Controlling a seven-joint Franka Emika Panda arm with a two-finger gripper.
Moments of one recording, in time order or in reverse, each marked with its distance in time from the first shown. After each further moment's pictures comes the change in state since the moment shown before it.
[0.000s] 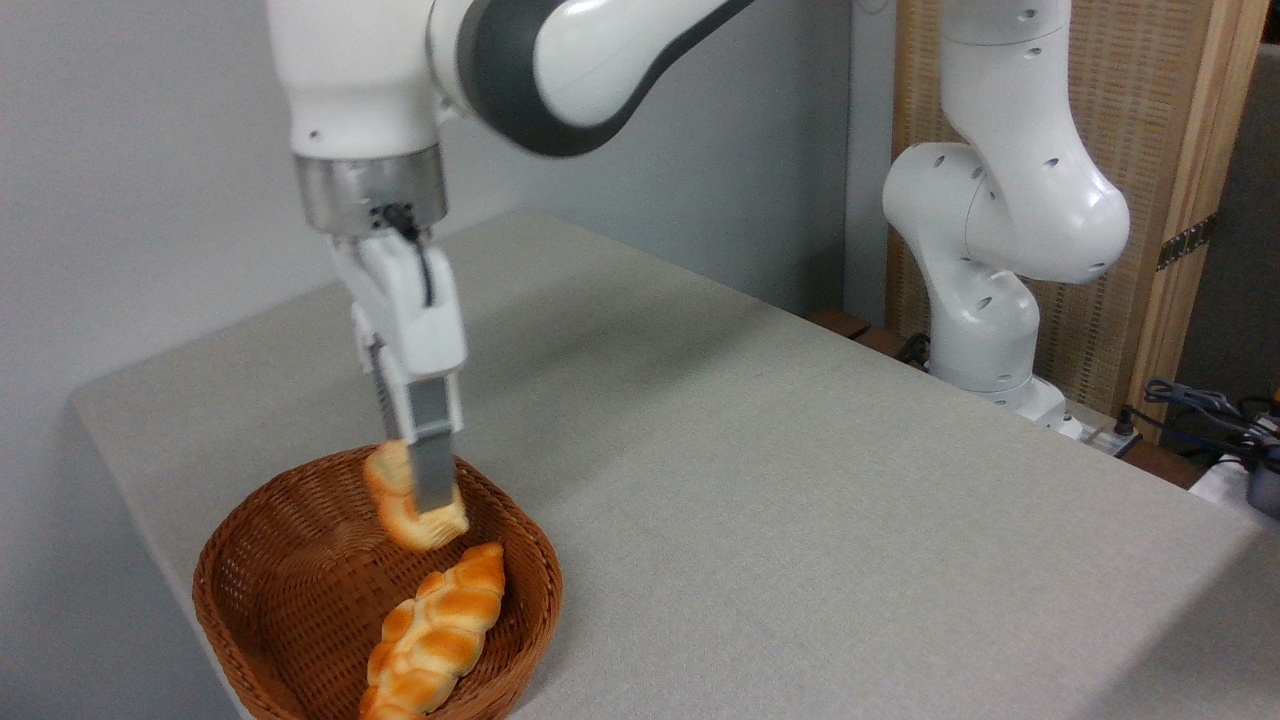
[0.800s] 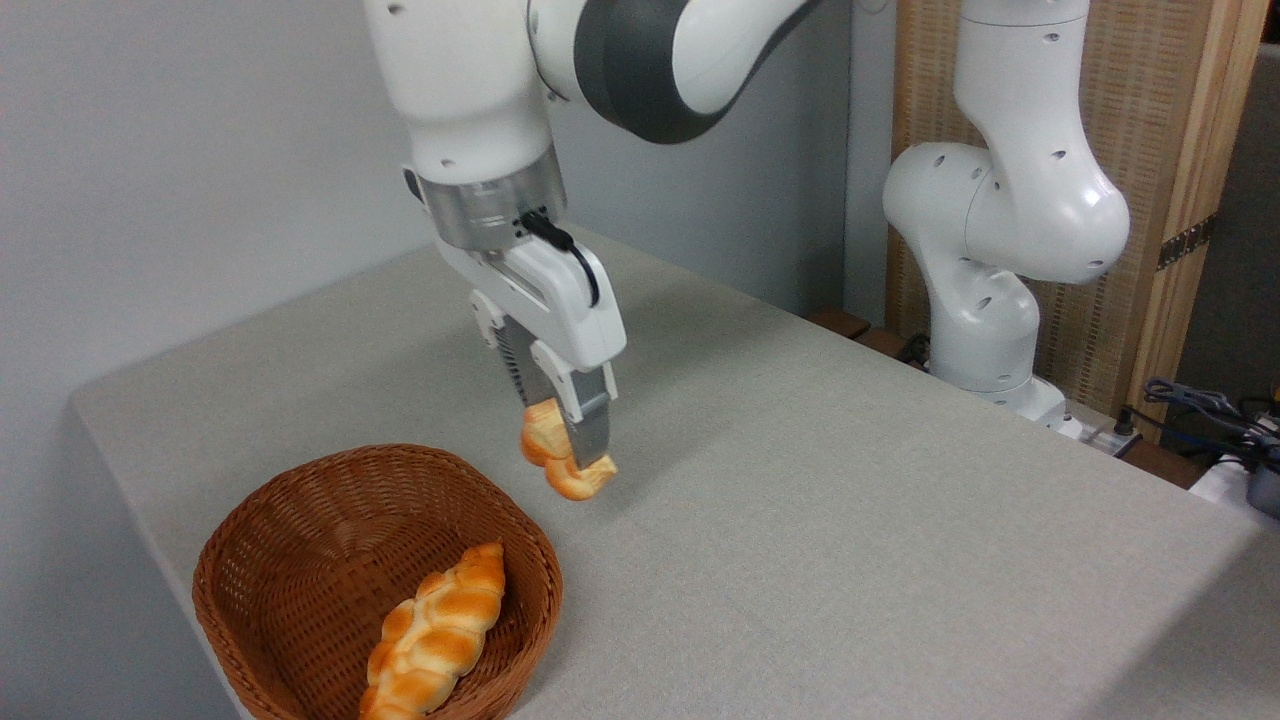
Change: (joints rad) arm -0.010 -0.141 0.058 -0.196 -0.100 -0.189 -0.039
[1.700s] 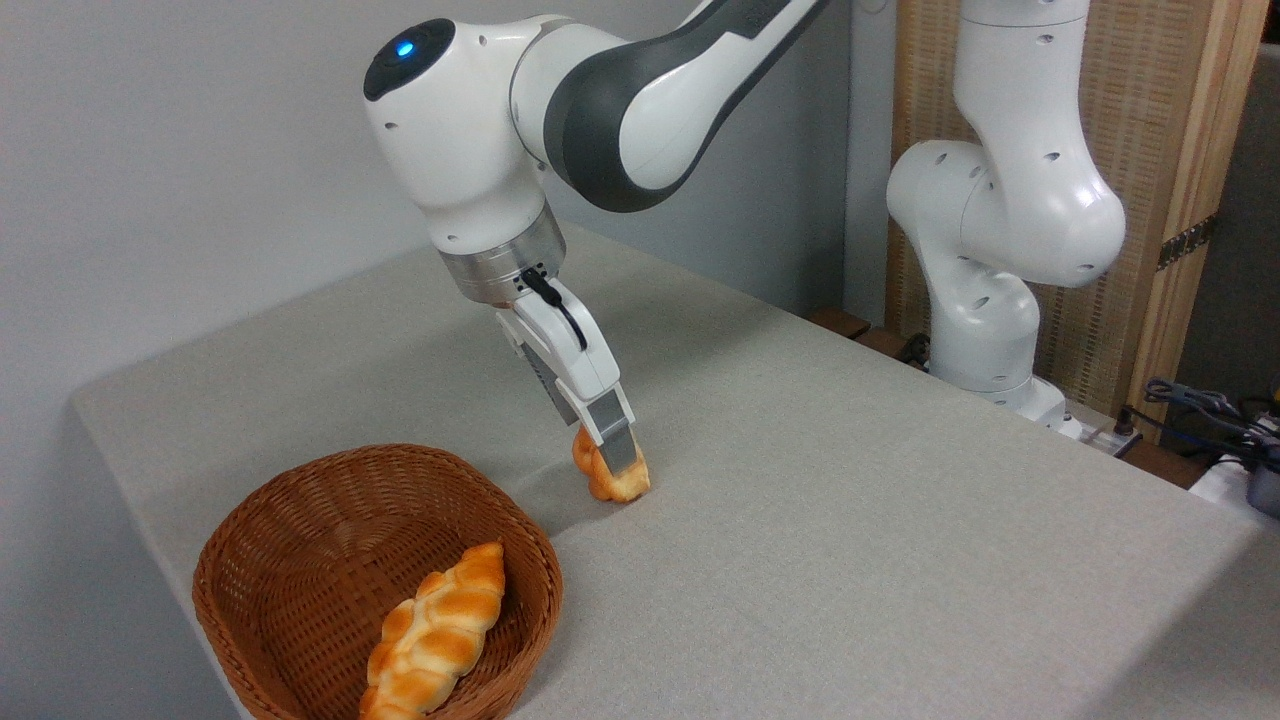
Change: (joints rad) arm -0.095 0.016 -0.010 -0.115 -0.001 0.001 -0.003
